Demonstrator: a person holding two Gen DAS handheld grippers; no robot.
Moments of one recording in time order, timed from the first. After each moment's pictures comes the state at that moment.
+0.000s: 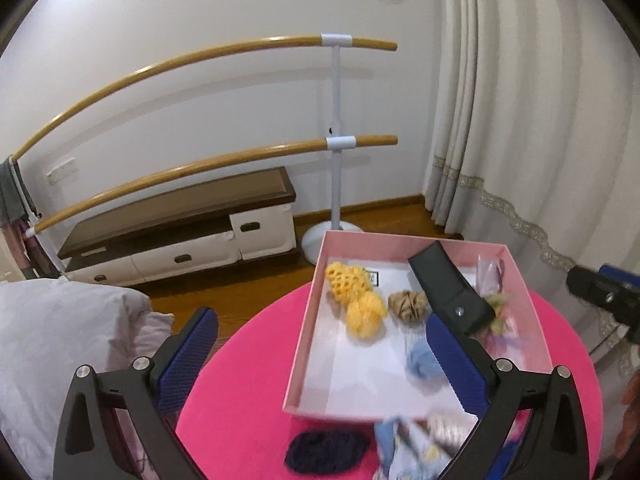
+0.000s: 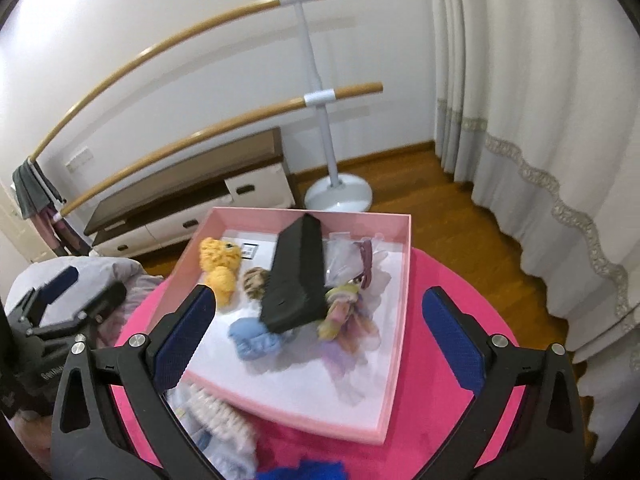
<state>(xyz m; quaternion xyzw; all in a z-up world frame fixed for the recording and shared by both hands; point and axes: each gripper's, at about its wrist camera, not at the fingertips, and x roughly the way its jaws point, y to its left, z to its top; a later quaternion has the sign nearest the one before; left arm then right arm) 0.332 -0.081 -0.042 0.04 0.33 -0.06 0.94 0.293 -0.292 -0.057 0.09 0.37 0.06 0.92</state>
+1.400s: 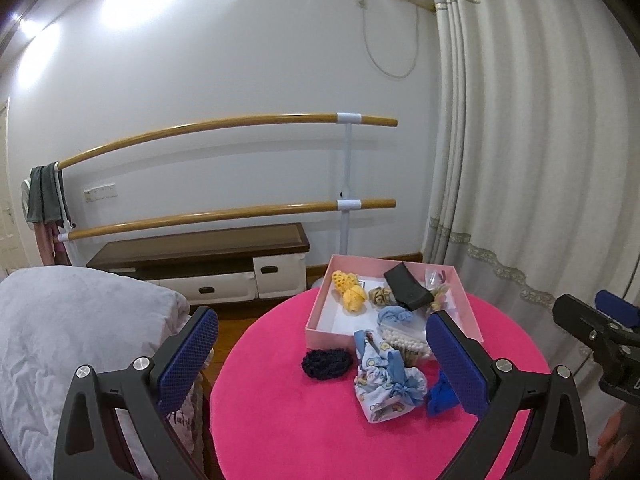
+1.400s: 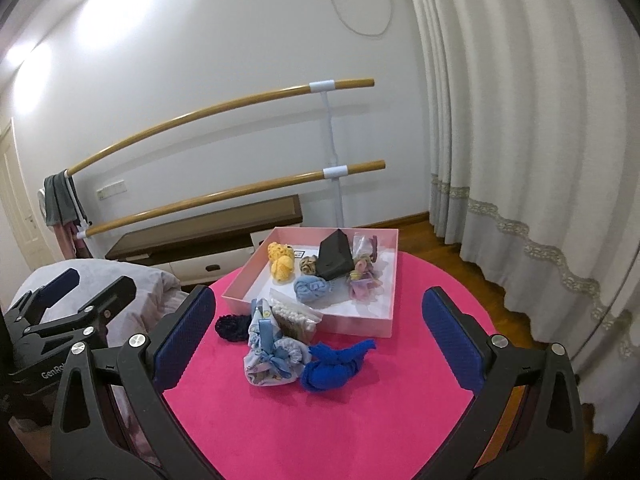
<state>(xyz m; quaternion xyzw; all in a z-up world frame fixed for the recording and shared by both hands) 0.066 -0.046 0.004 0.01 0.23 -0.04 0.97 0.066 -0.258 -0.012 0.07 0.24 0.05 0.97</state>
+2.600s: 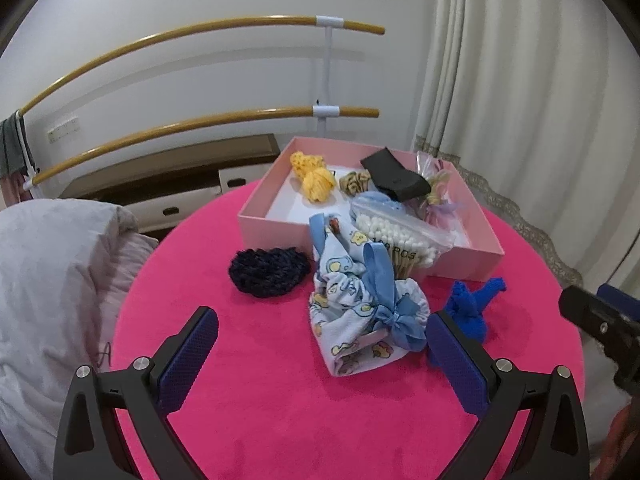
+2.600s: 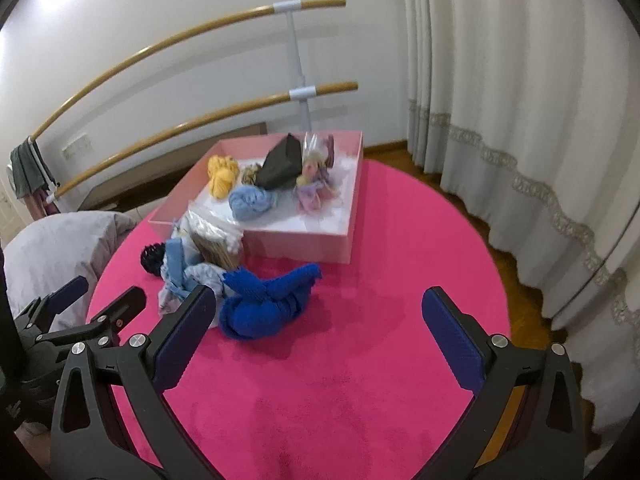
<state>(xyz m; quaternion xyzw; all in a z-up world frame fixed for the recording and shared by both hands) 0.171 -0.093 -0.122 0.00 0.37 -0.08 0.93 0.121 -0.294 -0.115 0.07 0.37 0.02 0.93</state>
